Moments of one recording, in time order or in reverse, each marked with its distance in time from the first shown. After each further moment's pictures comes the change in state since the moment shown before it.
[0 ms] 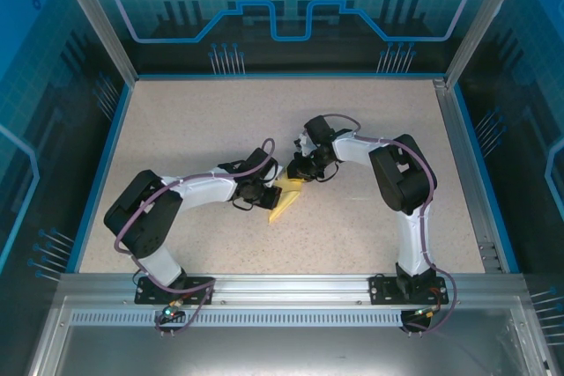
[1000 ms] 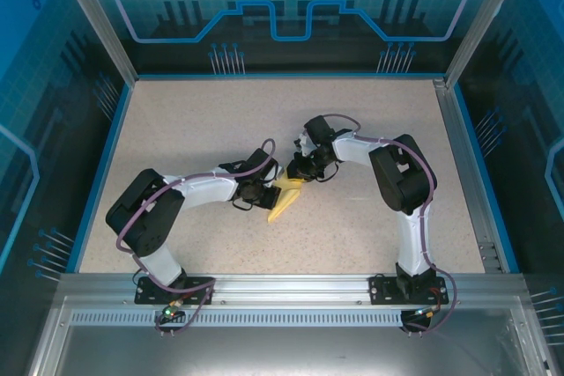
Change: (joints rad) left arm 0.000 0.012 0.000 0.000 -0.037 -0.011; right arm 0.000 0.000 0.000 0.000 0.000 0.000
